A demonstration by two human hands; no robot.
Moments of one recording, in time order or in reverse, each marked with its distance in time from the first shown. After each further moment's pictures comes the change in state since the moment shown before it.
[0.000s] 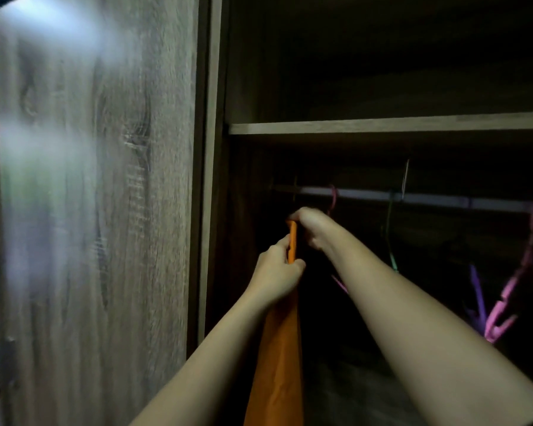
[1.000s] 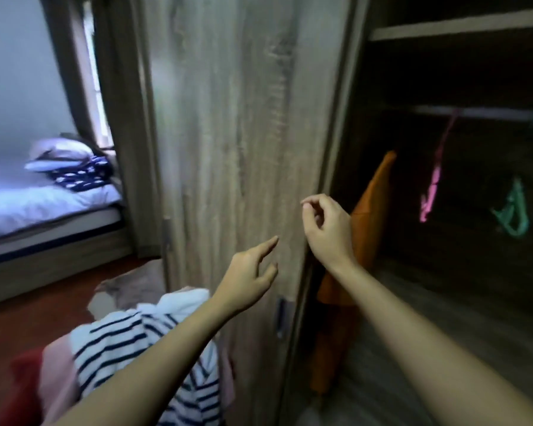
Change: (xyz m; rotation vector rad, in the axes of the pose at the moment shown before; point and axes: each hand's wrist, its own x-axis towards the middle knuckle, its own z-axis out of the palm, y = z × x) left_hand -0.225 -0.109 -0.120 0.470 0.187 -0.057; right_hand -0.162 0.111 0.157 -0.285 0.139 -0.803
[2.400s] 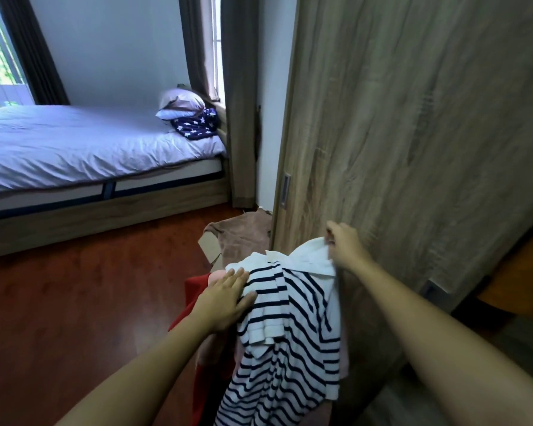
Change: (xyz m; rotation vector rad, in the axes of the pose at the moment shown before) left_hand -0.187 -0.251 -0.132 0.551 -0.284 -0.491; right_hand -0.079 -0.034 0.251 -0.289 -0.785 0.148
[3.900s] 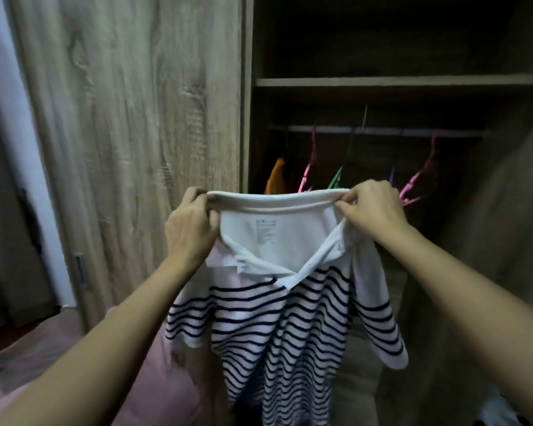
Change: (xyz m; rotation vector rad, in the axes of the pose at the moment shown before) left_hand 0.019 0.342 -0.150 -0.391 0.788 0.592; right_hand -0.299 0.077 -0.333 -0.459 0.721 0.543
